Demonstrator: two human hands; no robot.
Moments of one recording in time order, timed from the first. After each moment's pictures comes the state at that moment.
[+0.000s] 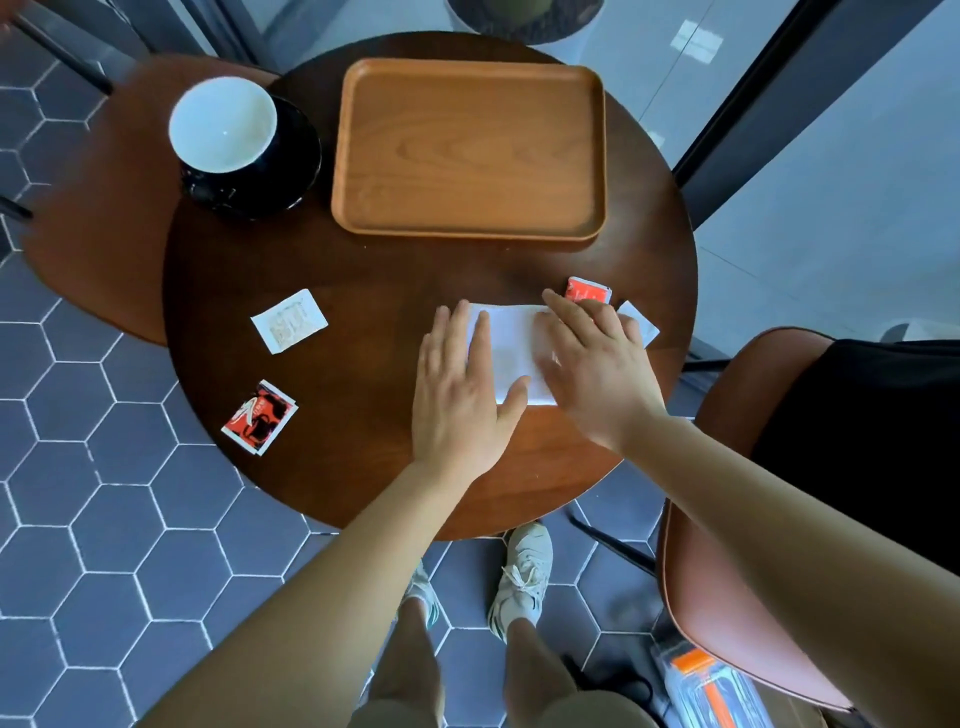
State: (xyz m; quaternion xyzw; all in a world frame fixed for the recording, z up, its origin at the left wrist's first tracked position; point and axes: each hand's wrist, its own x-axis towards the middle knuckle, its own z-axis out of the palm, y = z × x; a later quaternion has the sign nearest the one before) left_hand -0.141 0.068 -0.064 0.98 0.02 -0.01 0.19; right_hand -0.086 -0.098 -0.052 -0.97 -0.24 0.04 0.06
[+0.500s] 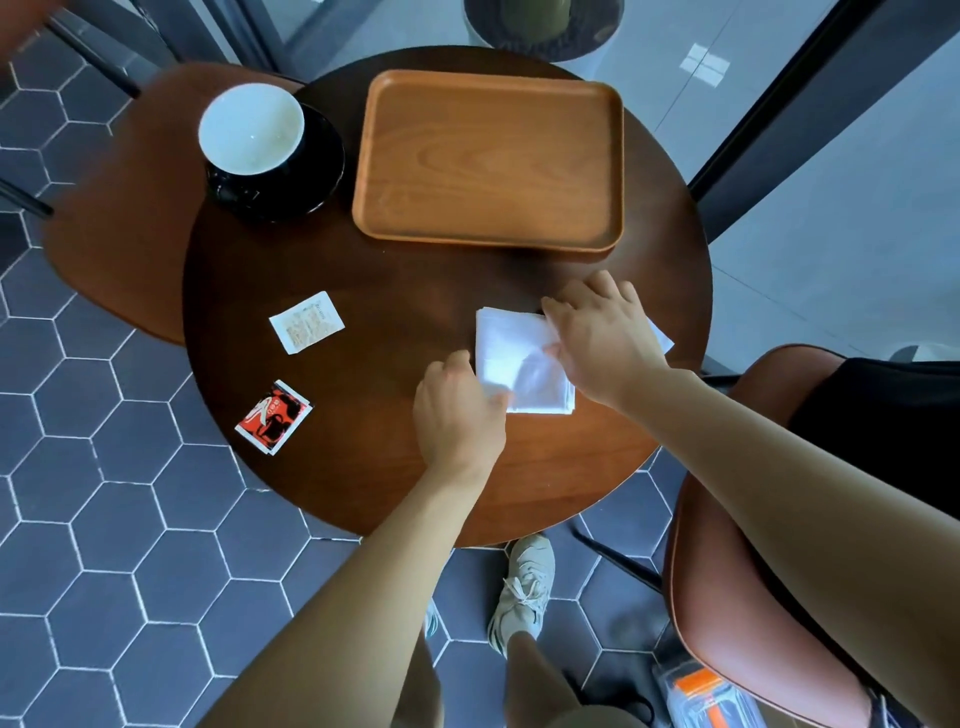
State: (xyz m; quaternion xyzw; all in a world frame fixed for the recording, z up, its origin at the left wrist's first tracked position) left_hand -0.137 0.066 -0.039 0.92 0.27 -0.07 0.29; right_hand -0.043 -0.076 -0.037 -0.96 -0.27 0.07 -0.02
